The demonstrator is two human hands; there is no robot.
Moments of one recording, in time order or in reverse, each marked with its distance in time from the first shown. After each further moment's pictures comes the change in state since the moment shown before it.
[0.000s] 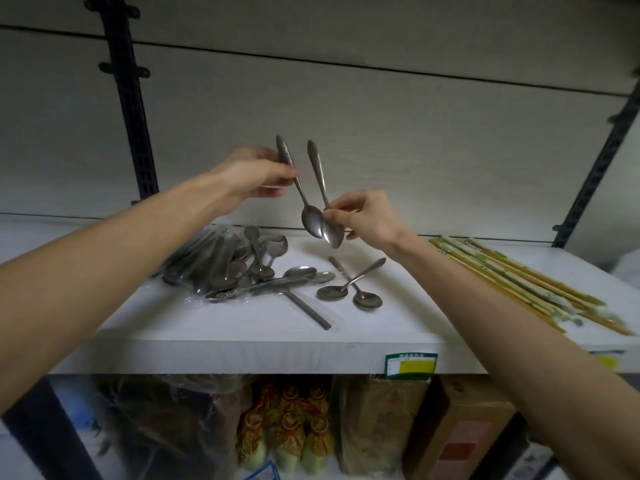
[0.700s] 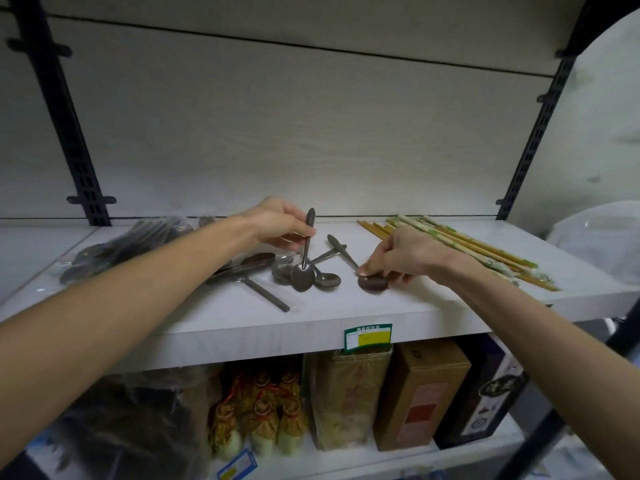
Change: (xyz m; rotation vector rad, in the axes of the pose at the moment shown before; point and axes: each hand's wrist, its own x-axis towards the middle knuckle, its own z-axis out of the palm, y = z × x) left_hand -0.008 -0.054 0.098 0.173 -0.320 -0.208; right_hand -0.101 0.020 -0.081 -0.365 -0.203 0.523
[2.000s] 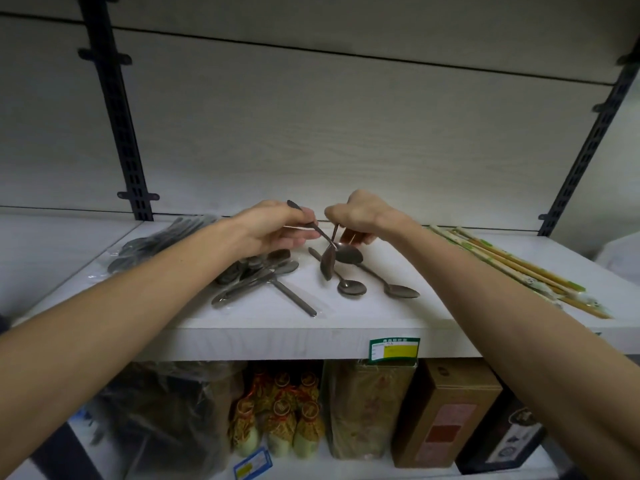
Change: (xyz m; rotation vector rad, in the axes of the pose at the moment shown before) left_hand -0.031 -0.007 -0.031 -0.438 0.068 -0.066; right_hand 0.068 -0.108 0.027 -0.033 0.081 -0.068
